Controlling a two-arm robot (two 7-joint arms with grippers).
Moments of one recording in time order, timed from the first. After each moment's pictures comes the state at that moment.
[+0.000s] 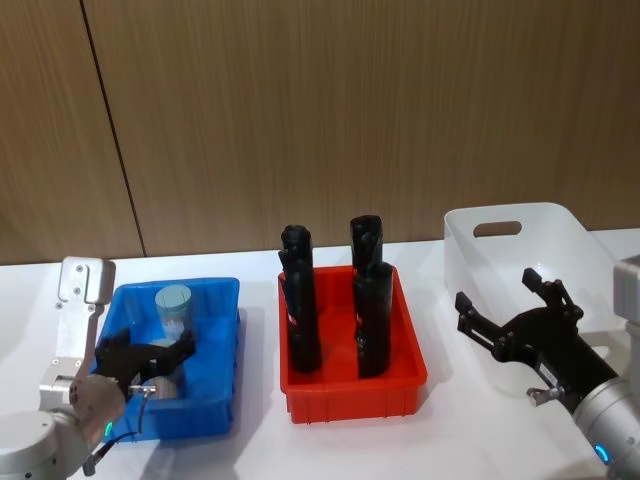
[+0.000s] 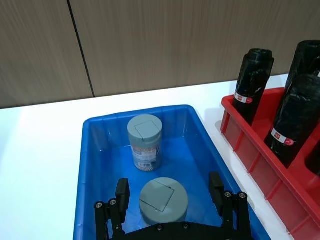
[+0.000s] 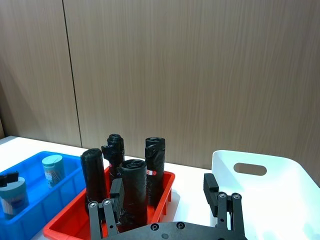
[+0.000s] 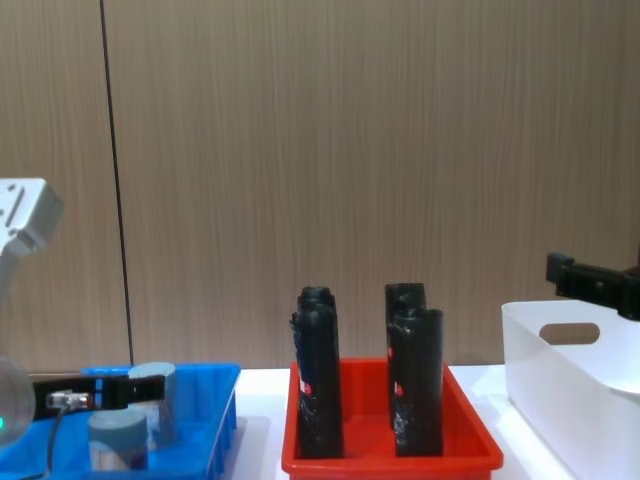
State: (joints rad) left arm -0.34 0.36 0.31 -1.31 -0.50 0.29 0.03; right arm -0.01 0.34 -0.23 -1.77 0.29 0.03 0.07
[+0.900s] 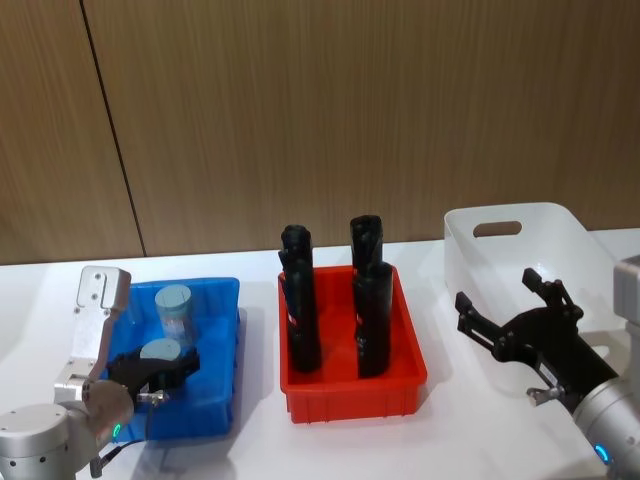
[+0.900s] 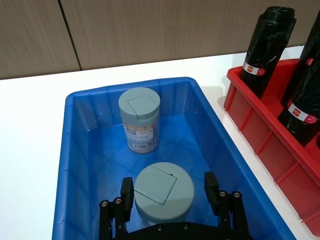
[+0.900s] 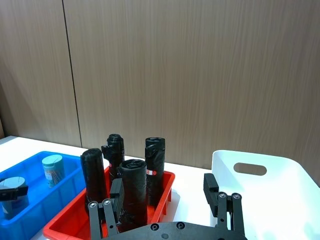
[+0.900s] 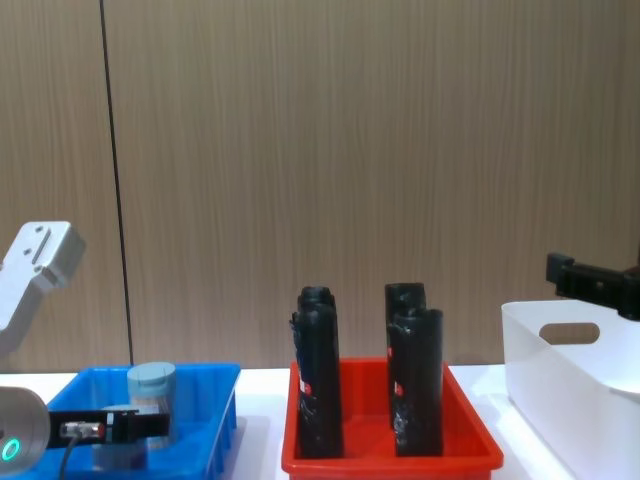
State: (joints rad) left arm -0.42 0.32 0.32 -1.15 -0.47 0.34 -0.04; right arm -0.01 0.34 -0.23 -1.77 0.29 0.03 0.07
